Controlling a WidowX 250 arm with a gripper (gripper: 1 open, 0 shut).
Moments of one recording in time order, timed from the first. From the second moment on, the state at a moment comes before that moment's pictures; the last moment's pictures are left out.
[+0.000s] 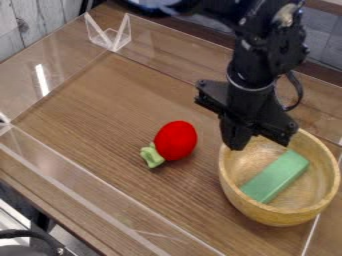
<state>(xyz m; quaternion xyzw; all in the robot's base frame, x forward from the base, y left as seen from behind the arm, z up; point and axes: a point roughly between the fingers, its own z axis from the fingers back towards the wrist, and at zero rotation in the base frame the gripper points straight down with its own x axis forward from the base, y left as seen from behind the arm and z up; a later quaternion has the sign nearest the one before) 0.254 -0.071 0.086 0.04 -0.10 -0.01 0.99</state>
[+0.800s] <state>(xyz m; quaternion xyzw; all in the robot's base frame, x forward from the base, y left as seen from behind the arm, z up) 0.260 -0.060 0.107 0.04 -0.09 0.01 0.99</state>
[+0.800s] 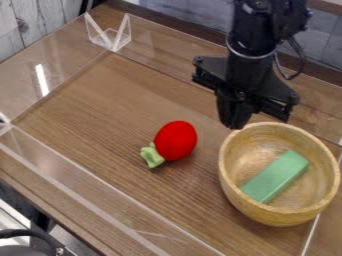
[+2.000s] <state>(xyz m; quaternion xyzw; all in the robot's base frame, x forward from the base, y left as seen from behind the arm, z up) 0.263 -0.128 0.065 0.01 -0.08 0.03 1.00</state>
